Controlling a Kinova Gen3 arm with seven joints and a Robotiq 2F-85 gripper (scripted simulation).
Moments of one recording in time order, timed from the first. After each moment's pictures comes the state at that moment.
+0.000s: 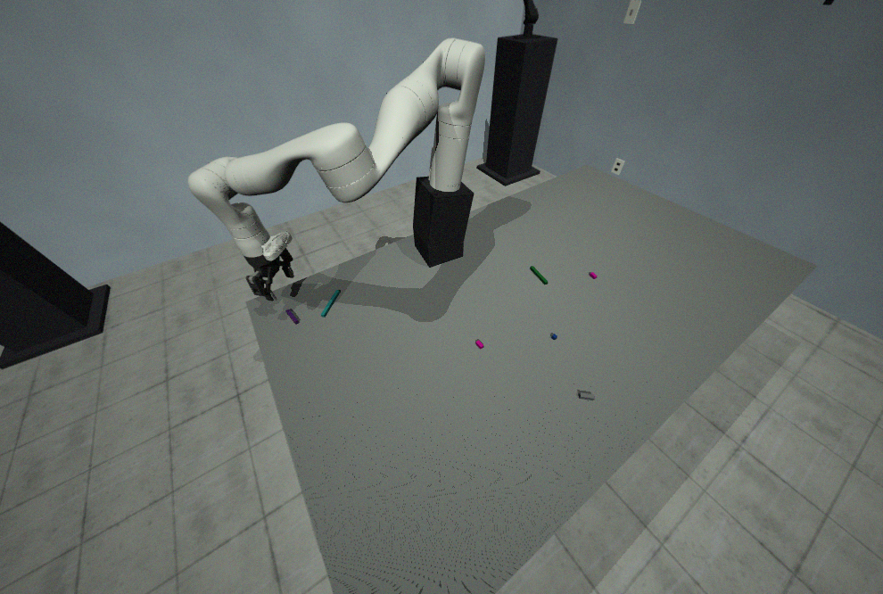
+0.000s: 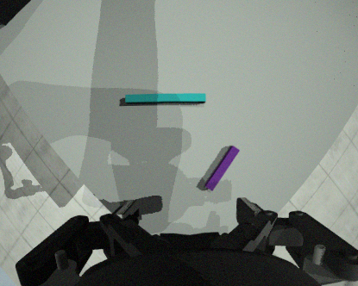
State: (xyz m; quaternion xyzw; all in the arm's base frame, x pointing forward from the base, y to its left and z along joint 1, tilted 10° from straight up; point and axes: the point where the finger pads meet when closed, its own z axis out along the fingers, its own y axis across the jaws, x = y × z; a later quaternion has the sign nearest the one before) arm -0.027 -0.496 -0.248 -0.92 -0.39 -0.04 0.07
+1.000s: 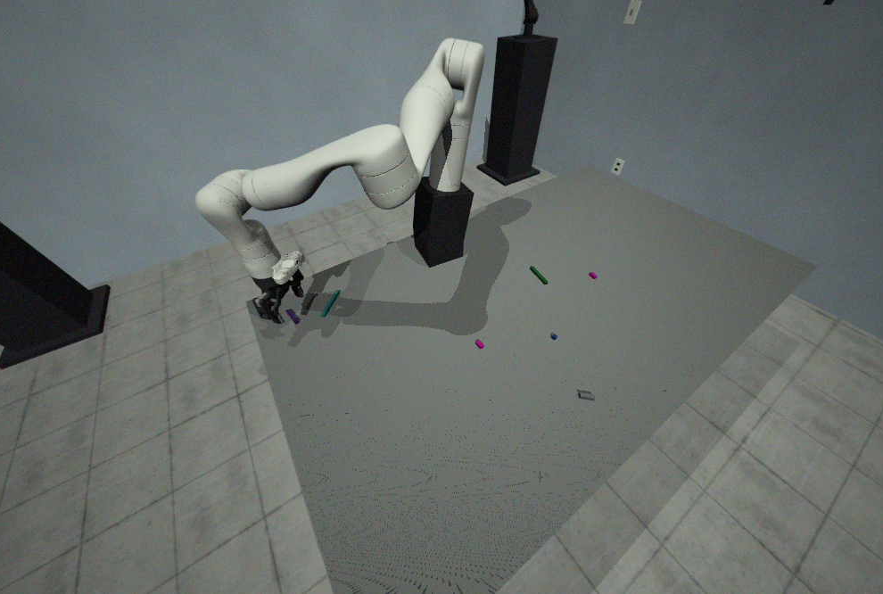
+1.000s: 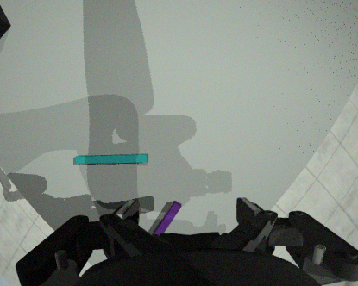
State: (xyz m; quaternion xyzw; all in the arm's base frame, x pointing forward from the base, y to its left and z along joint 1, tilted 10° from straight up) arm 0.076 -0.495 -0.236 -0.92 -0.38 -0.03 0.06
